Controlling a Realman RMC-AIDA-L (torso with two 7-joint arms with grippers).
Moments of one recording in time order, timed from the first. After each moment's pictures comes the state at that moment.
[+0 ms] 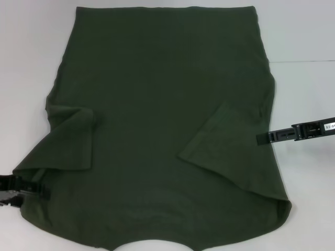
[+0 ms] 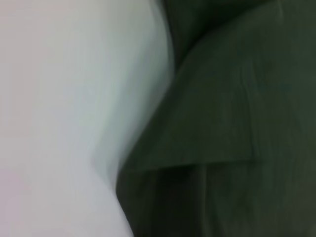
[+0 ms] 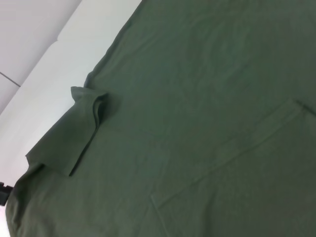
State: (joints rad) left arm -0.67 -1.98 0.43 0.81 2.84 1.63 -2.45; right arm 0.71 1.86 -0.73 -0.51 -2.25 -1.43 2.11
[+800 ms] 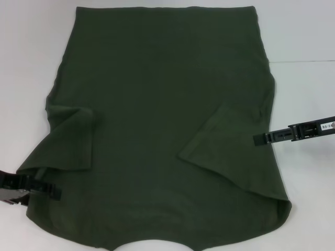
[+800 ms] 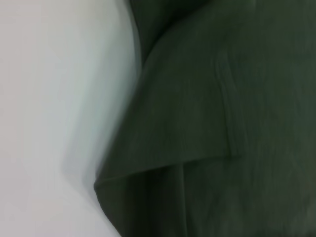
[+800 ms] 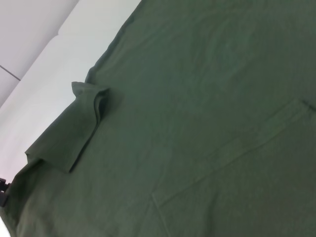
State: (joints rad) left arm -0.69 -1.99 0.45 0.79 2.84 1.64 -2.45; right arm 0.72 1.86 -0.75 -0.50 -2.25 -1.42 2.11
